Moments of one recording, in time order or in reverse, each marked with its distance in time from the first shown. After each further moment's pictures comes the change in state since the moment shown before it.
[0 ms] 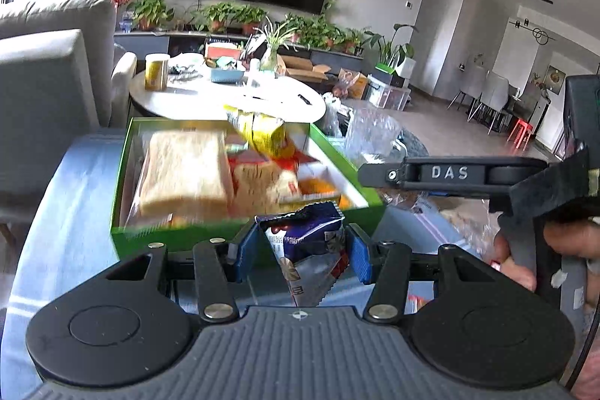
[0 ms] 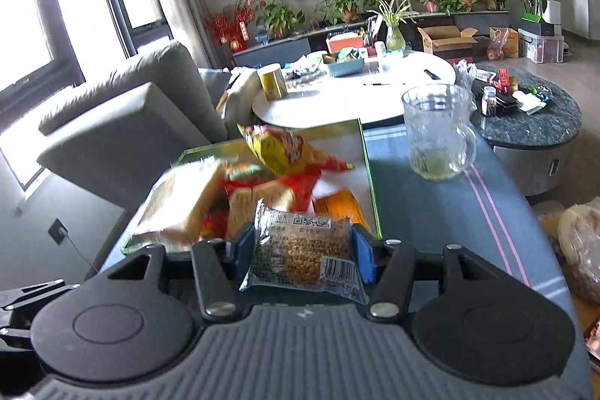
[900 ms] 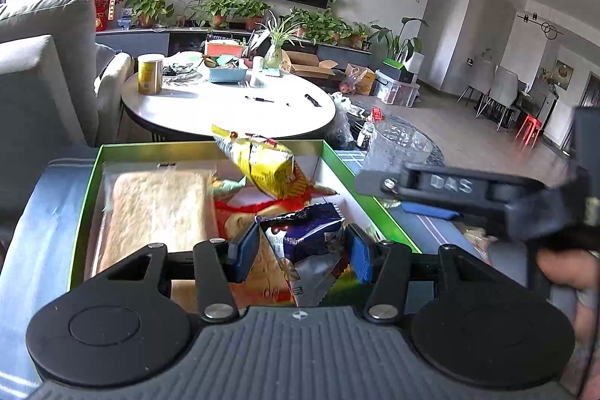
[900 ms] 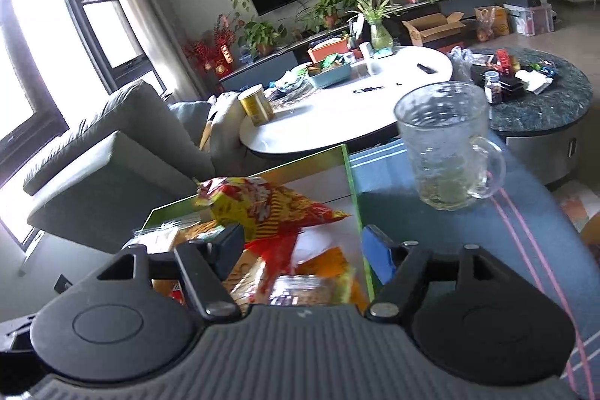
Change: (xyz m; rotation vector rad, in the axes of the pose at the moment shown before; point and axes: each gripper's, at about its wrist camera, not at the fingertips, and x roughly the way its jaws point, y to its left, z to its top) left arm 0.072 0.002 0.037 0.008 0.026 0.022; right arm 0.056 -0.039 0.024 0.163 -0.047 0.019
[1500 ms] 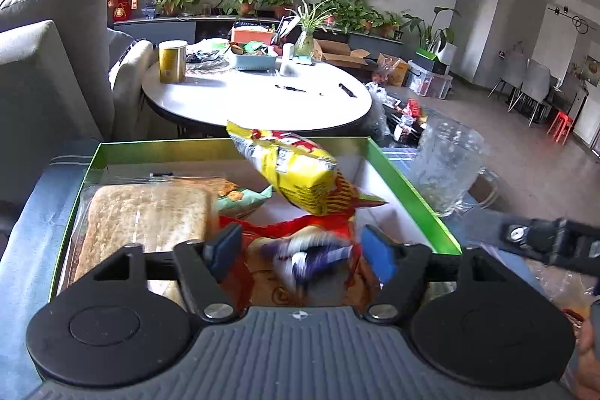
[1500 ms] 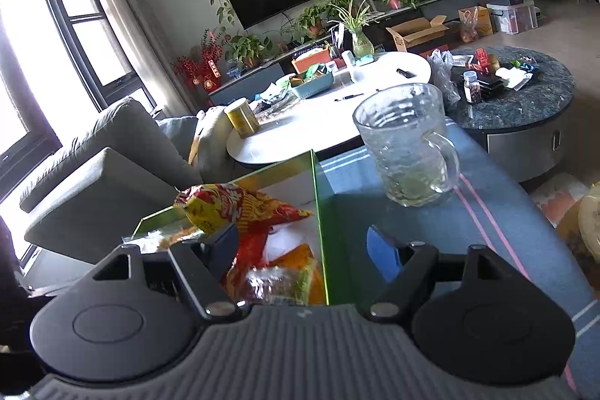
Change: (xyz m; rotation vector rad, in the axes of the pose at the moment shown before) left arm 0.044 0.011 0.008 -0.022 0.033 0.096; right arm -0.016 -0.019 -0.005 0.033 -0.027 -0.019
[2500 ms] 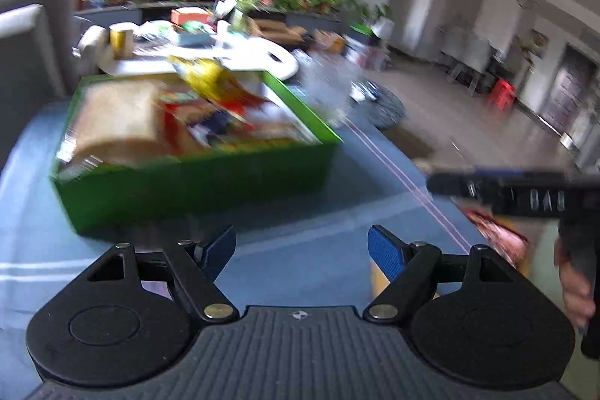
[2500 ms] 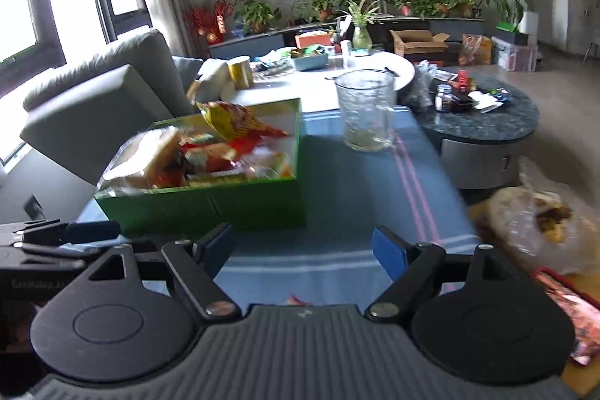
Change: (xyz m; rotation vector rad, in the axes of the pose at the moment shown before) left arm -0.113 -0.047 -0.089 0.081 0.085 -0.192; right arm -0.108 0.008 -0.049 -0.256 0.080 -0.118
